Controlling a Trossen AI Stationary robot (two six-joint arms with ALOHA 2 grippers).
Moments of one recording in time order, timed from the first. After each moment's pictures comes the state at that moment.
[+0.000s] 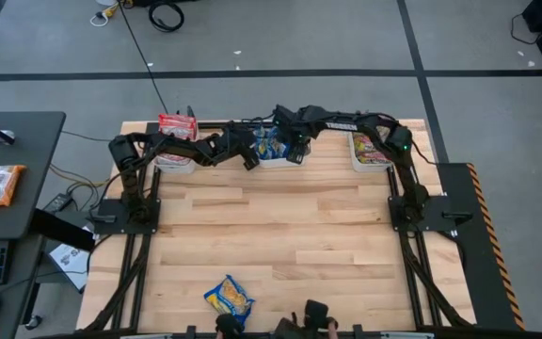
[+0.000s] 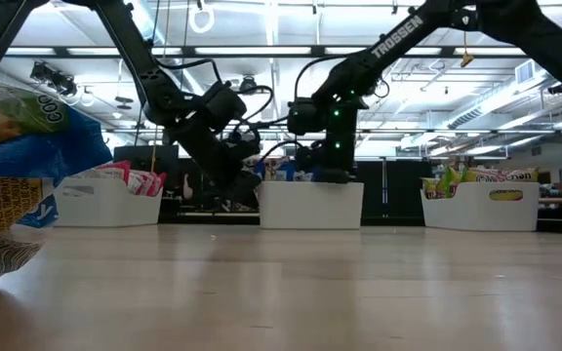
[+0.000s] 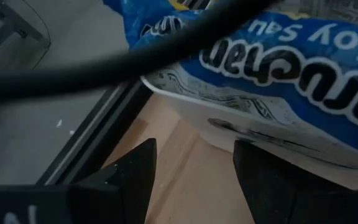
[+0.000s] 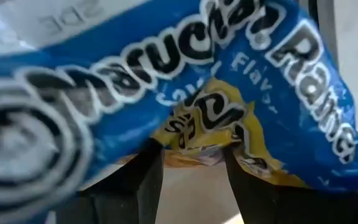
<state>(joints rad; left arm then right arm) 0.52 1.88 0.89 0.36 -0.28 0.22 -0.54 2.14 1.64 -0.86 0.18 -0.23</state>
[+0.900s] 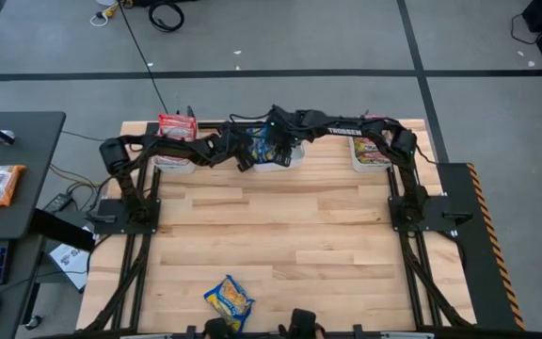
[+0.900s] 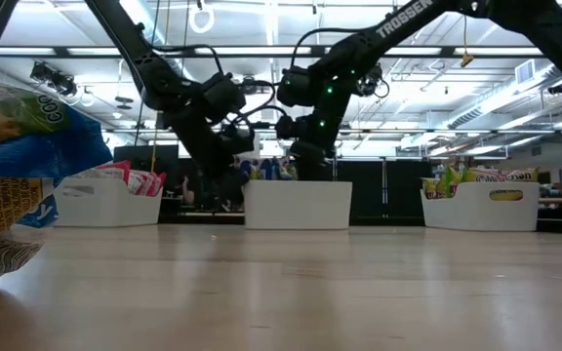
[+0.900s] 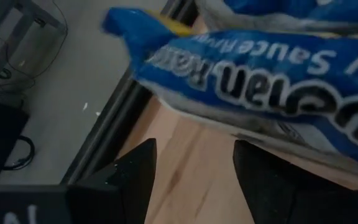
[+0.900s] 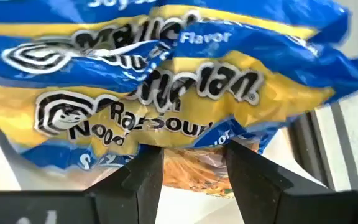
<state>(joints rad) 0.49 1.80 0.89 0.17 -0.39 0.27 -0.46 2.06 1.64 -0.67 0.10 -0.24</state>
